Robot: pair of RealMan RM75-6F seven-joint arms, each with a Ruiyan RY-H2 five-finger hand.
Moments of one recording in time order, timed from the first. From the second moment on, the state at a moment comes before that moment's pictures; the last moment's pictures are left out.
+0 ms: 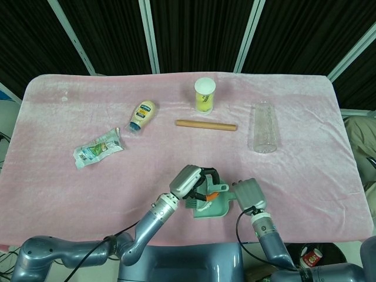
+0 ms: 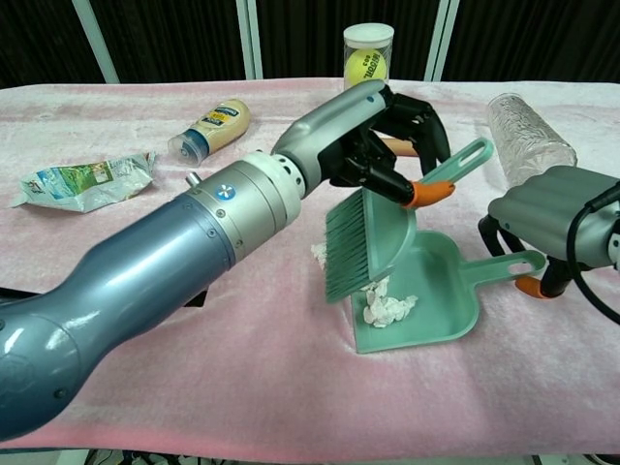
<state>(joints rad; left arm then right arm) -0.86 -2.00 -0.32 -1.34 1.37 0.99 -0.23 0.69 -1.51 -0.03 -1.88 -0.80 1.33 -1.16</state>
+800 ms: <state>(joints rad) -0.82 -1.90 -0.25 -1.29 1.35 0.96 -0.26 0.70 -1.59 -0.02 -1.84 -0.80 1.34 -1.18</state>
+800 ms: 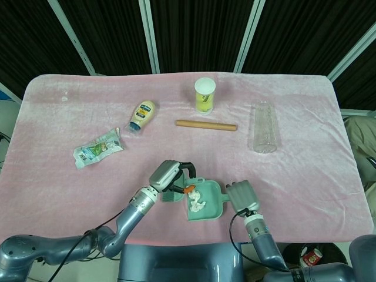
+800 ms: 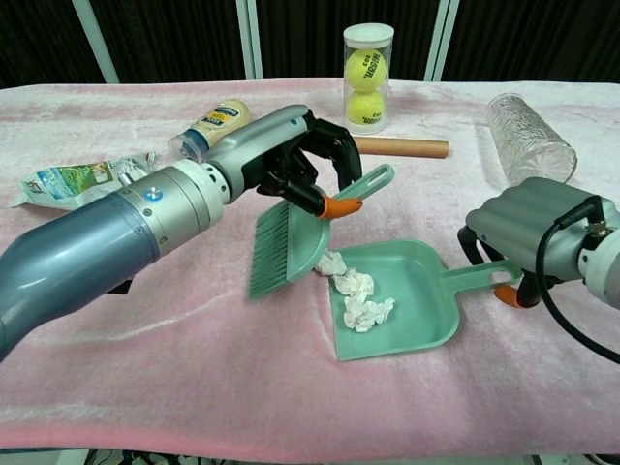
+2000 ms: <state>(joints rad) -0.93 -2.11 -0.33 -1.16 1.39 1.01 -0.28 0.68 -1.58 -0.03 -1.87 -0.82 1.35 -1.16</state>
